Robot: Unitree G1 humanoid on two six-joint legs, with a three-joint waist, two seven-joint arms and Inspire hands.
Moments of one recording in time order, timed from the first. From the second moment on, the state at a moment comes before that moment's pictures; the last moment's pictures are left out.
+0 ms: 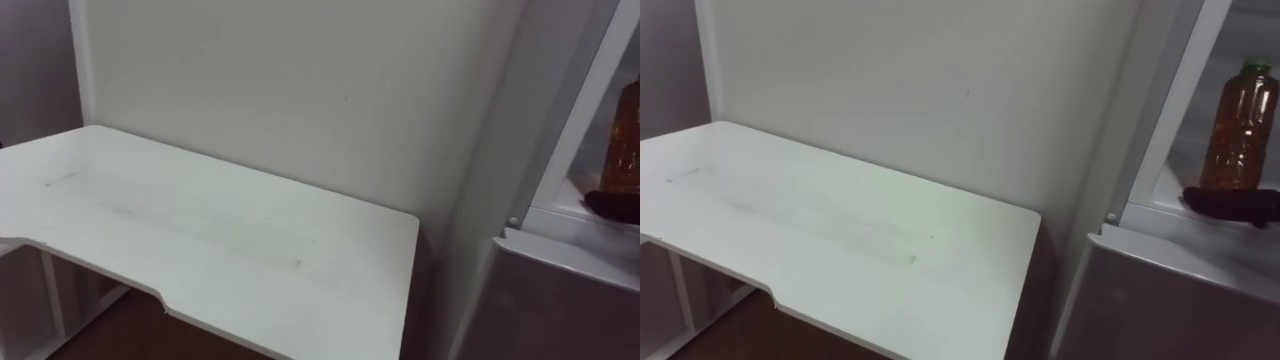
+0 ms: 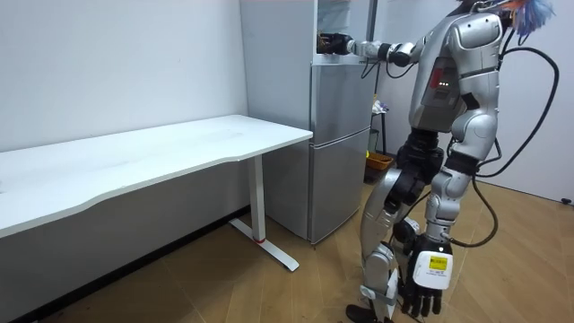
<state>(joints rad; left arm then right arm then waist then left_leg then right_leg) 0.38 0.27 0.31 1.00 -0.08 0.18 0.12 -0.65 -0.77 -0.05 0.72 0.39 0.10 -0.26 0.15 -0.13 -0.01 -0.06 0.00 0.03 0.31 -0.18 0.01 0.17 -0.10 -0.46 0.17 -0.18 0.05</state>
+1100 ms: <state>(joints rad) 0.39 0.22 0.23 1.00 -0.10 0.12 0.16 -0.34 -0.70 -0.19 -0.10 0.38 0.10 -0.46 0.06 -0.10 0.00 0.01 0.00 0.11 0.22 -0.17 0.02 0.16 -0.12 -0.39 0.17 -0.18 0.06</state>
